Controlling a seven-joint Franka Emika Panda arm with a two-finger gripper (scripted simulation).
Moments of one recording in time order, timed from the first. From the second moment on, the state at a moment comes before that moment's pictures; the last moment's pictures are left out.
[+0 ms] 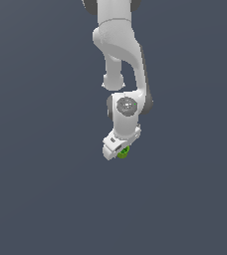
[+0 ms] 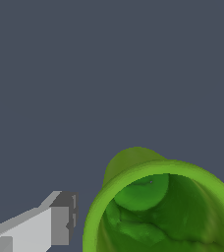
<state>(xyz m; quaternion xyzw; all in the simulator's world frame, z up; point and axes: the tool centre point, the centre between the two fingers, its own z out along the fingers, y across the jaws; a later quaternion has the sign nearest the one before) -0.005 0.043 0.046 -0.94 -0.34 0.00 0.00</state>
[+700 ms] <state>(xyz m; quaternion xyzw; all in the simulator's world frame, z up) -0.003 0.042 0.043 -0.94 -0.34 0.00 0.00</state>
